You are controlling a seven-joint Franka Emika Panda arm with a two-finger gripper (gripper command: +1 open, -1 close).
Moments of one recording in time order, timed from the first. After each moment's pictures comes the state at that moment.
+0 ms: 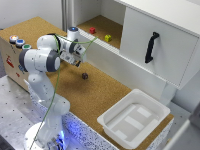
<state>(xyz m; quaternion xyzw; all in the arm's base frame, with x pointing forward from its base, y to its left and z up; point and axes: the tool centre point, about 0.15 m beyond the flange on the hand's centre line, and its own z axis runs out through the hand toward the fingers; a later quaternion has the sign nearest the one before) 0.409 0.218 0.266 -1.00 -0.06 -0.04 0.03</state>
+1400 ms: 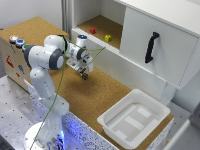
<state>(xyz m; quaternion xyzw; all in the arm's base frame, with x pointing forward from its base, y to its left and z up) 0.424 0.115 0.225 -1.00 0.03 -0.01 -0.02</state>
